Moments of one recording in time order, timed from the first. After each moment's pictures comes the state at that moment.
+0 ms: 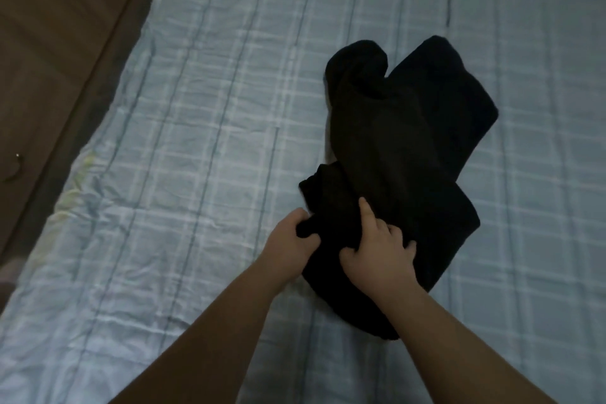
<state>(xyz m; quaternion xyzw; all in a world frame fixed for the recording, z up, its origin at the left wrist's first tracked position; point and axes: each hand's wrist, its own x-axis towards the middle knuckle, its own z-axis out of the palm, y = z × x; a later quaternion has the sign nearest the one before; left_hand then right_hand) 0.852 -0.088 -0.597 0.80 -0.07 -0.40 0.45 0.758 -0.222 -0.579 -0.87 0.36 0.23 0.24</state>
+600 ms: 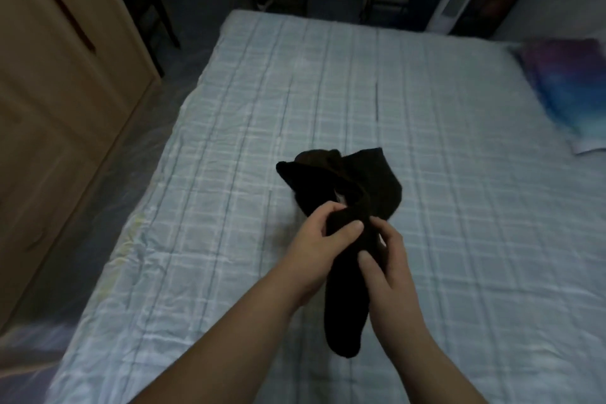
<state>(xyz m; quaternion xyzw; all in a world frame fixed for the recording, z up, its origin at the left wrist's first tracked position) 0.802 -0.083 -0.311 0.52 -0.13 -0.46 0.71 0.685 -0.152 -0.313 -0.69 0.35 -0.15 0.61</state>
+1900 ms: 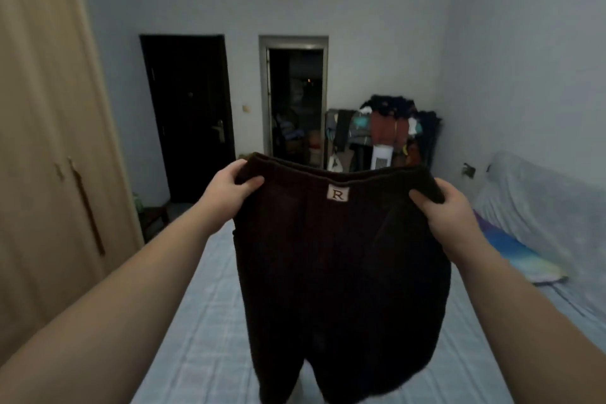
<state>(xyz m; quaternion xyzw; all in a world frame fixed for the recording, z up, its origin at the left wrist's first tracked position) 0.752 -0.167 0.033 0.70 -0.35 -0.07 0.62 0.500 -0.420 0.008 -0.72 0.21 -0.46 0.48</state>
